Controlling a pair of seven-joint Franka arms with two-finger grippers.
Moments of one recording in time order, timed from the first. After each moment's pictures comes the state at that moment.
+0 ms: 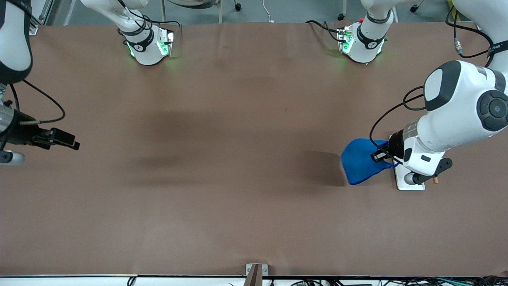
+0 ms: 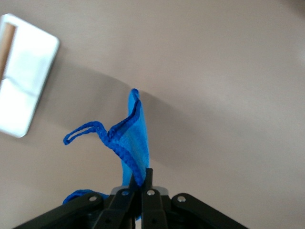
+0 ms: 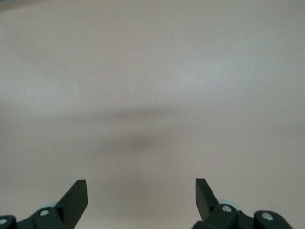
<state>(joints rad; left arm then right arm) 0.24 0.37 -0.51 -1.53 0.04 1.81 -0.75 0.01 0.14 -0.09 -1.58 0.10 1.74 -0.03</state>
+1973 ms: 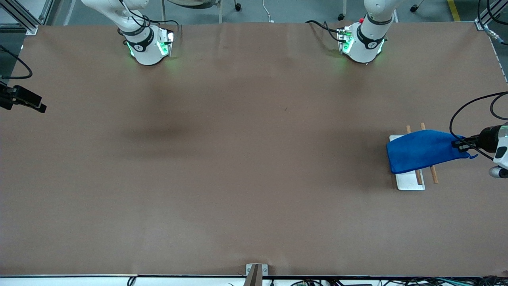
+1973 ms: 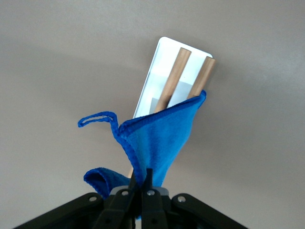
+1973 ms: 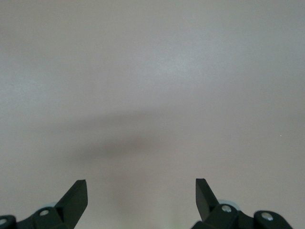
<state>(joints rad) 0.63 0.42 -0.50 -1.53 0.19 1.65 -0.21 -0.04 -0.02 -0.10 -1.62 0.00 1.58 -0.03</state>
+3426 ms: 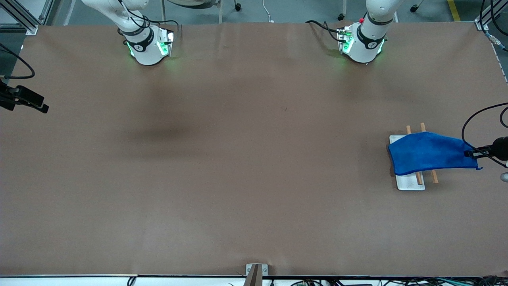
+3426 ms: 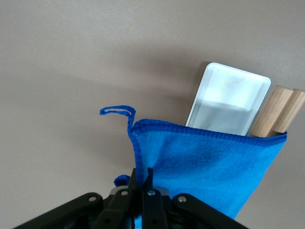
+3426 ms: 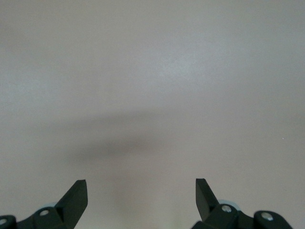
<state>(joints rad) 0.76 0.56 -0.50 -1.53 0.26 1.81 -0.02 -0.07 -0.02 -0.05 -1.62 0.00 1.59 -0.03</state>
